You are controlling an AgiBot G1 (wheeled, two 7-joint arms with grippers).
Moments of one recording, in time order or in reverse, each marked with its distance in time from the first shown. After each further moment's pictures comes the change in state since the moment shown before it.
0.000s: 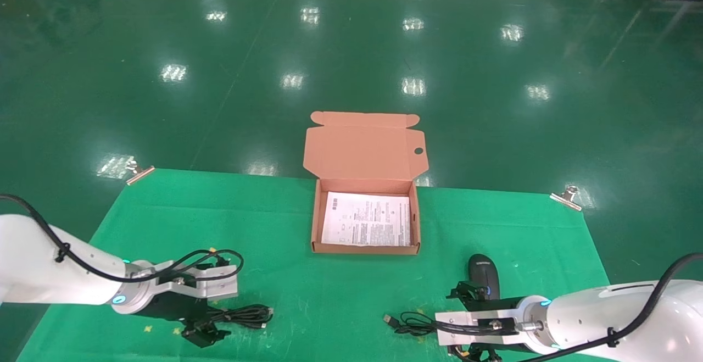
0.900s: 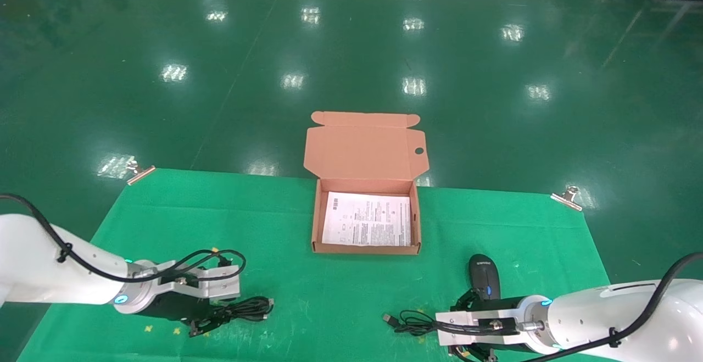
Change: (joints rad) left arm 0.003 -0.002 0.001 -0.018 0.002 0.005 -0.008; right arm 0.002 0.003 0.000 0.009 -0.001 -0.006 0.004
